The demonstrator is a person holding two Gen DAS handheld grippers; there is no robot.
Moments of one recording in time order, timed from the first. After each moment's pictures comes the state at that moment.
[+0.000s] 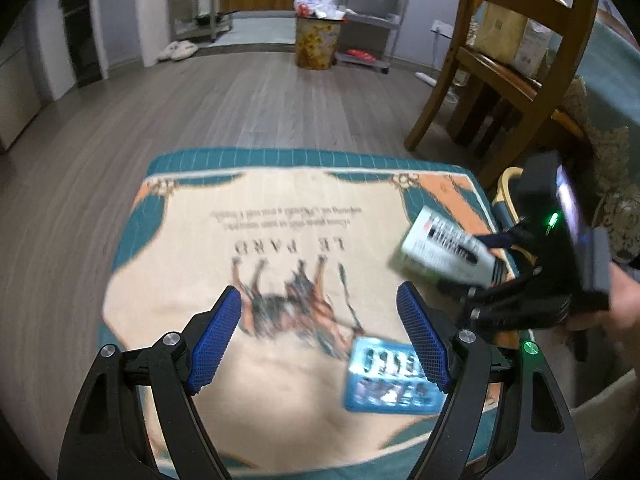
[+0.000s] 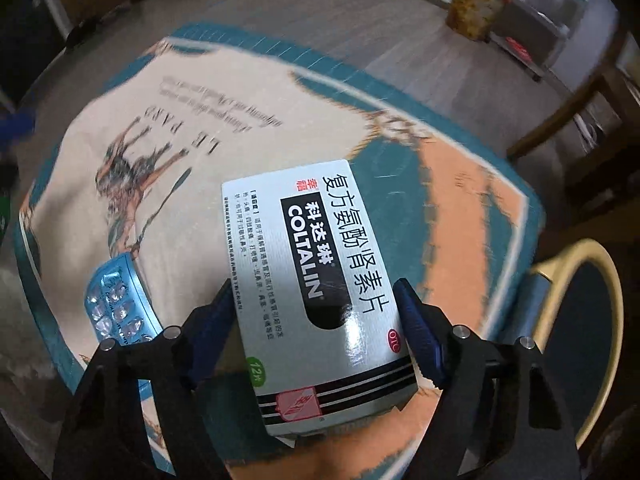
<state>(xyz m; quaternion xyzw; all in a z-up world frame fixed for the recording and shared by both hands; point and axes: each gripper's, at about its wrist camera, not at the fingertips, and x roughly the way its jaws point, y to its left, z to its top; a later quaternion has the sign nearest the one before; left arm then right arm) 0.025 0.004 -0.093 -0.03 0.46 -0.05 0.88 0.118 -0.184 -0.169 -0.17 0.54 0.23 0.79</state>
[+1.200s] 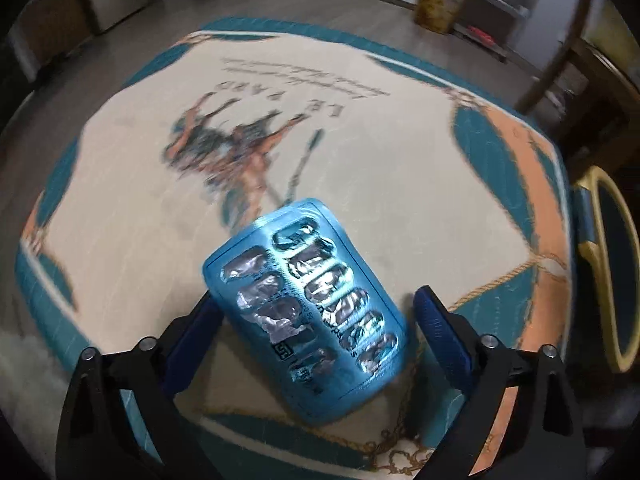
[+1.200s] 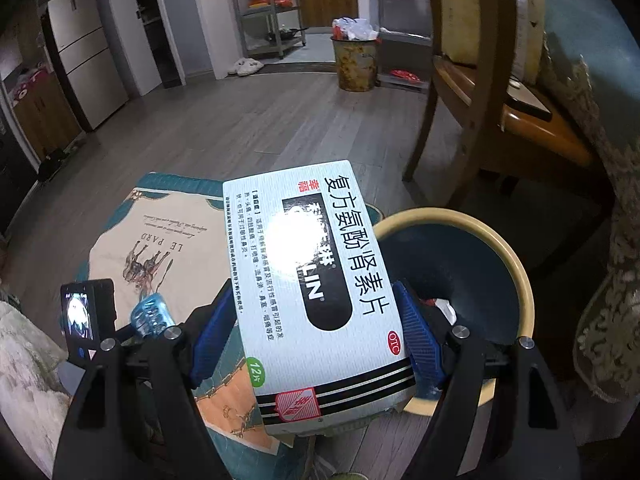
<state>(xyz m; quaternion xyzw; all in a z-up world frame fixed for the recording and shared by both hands) 0.018 -0.088 -0.178 -0.12 0.53 0.14 0.83 0.062 -0.330 -0.035 -0.03 0.44 0.15 0.89</state>
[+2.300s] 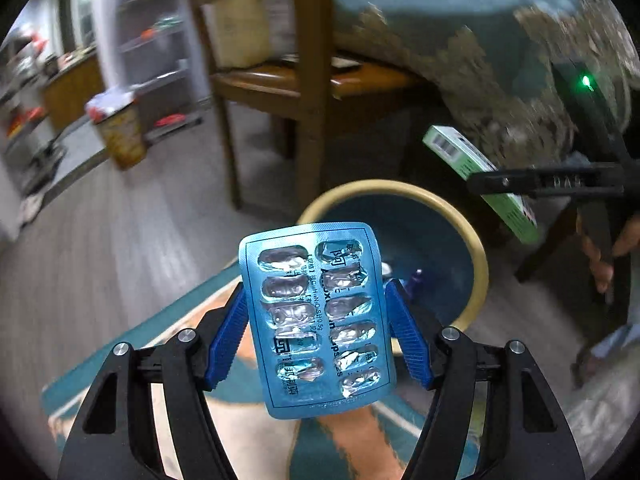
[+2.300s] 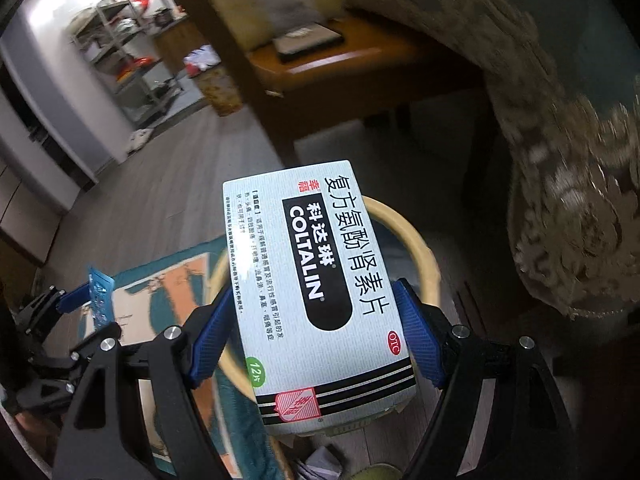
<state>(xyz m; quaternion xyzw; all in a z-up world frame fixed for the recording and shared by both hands) 0.093 -0.251 -0.043 0.15 0.39 -0.33 0.85 0.077 -0.495 -0.057 0.17 0.45 -0.03 0.88</state>
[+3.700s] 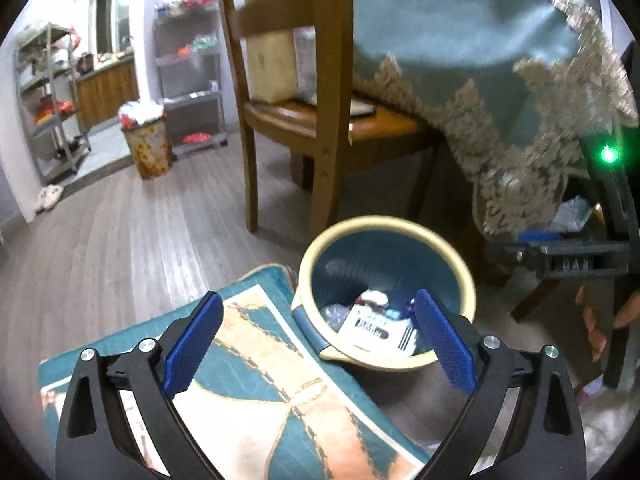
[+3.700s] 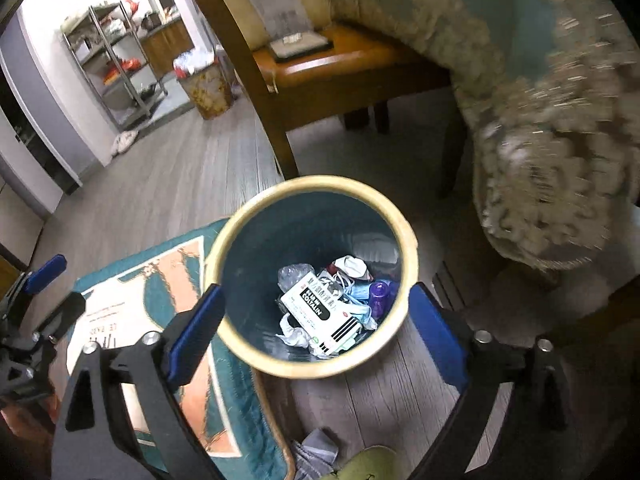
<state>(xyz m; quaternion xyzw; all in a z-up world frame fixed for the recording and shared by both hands) 0.057 -0.223 0.001 0.09 0.33 -0.29 0.89 0.018 -0.464 -0.035 0.15 0.43 -0.07 0.89</state>
